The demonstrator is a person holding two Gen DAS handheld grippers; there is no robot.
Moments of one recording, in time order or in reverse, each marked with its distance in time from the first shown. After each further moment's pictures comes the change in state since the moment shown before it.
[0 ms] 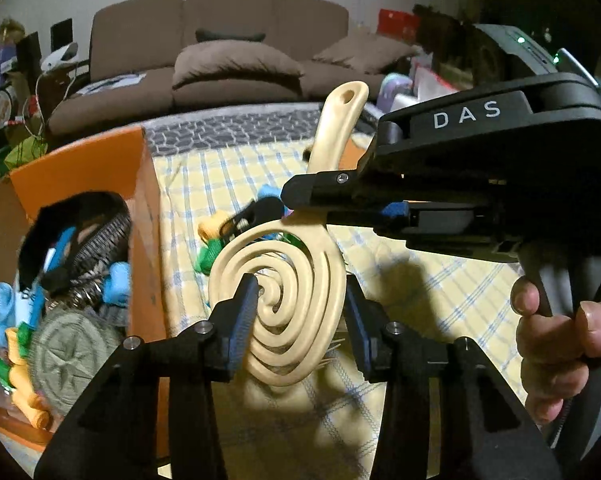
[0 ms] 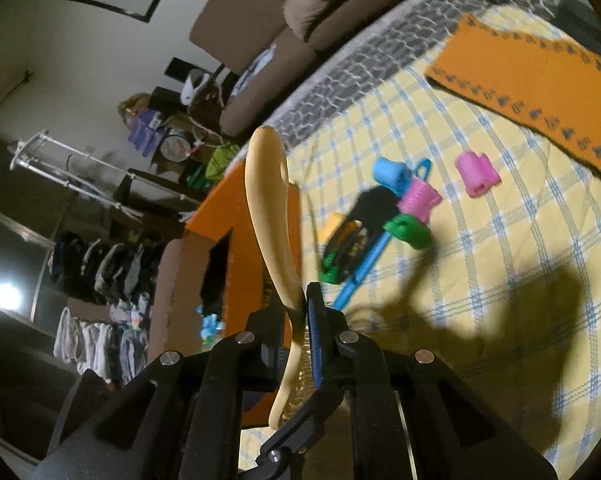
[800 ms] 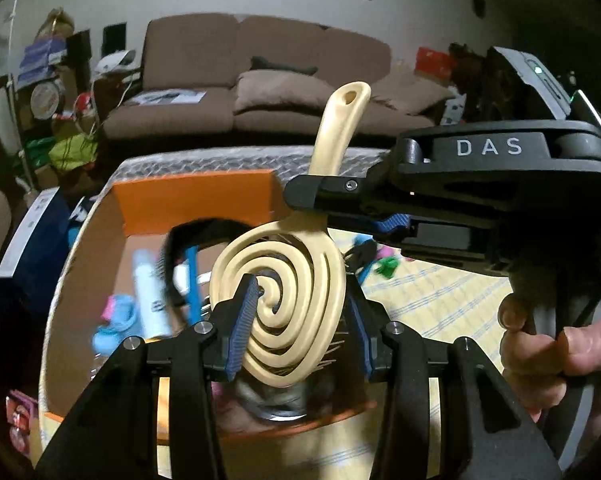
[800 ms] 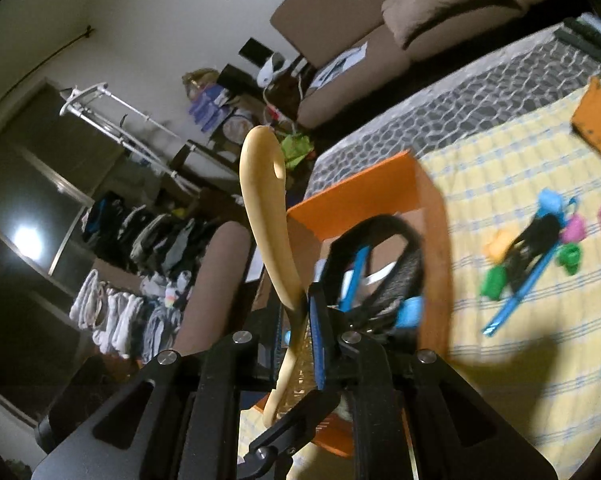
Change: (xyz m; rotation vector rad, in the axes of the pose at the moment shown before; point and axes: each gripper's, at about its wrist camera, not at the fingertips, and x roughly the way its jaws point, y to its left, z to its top) left arm -0.087 0.116 0.015 -0.097 -0.070 0.087; right arm 0.054 0.134 -0.021 -0.175 0.011 0.139
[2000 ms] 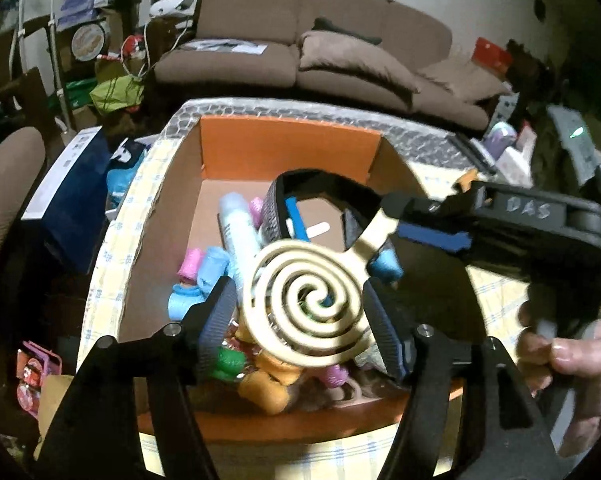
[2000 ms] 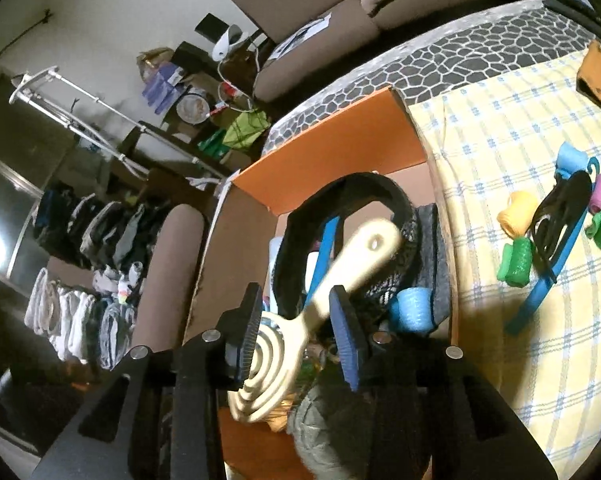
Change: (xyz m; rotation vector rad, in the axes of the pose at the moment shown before) left arm 0.014 0.090 -0.017 -0.138 0.149 0.105; right arm 0.071 -0.017 -0.015 0.023 0.055 -0.170
